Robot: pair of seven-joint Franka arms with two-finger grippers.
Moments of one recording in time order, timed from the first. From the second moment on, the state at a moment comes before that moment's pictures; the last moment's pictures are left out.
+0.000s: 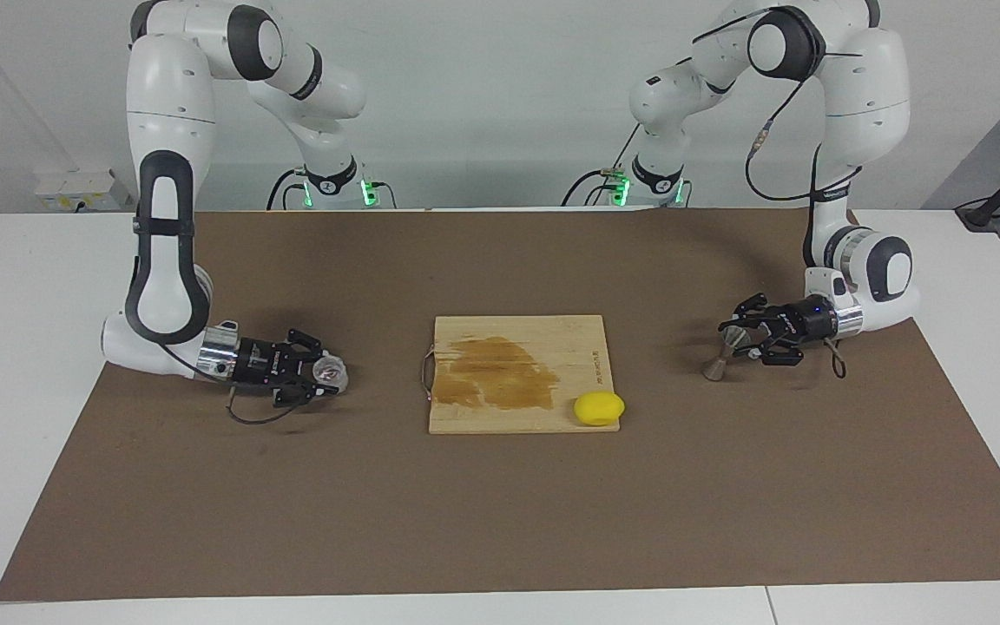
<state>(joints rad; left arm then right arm) 0.37 0.50 0.01 -1.98 -1.37 1.44 2.49 -0.23 0.53 0.03 -1.88 1.03 1.81 0.88</state>
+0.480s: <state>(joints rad) 0.32 0.49 -0.05 -1.96 -1.38 1.44 2.43 -0.24 0.53 0.03 -1.84 1.05 1.81 0.88</state>
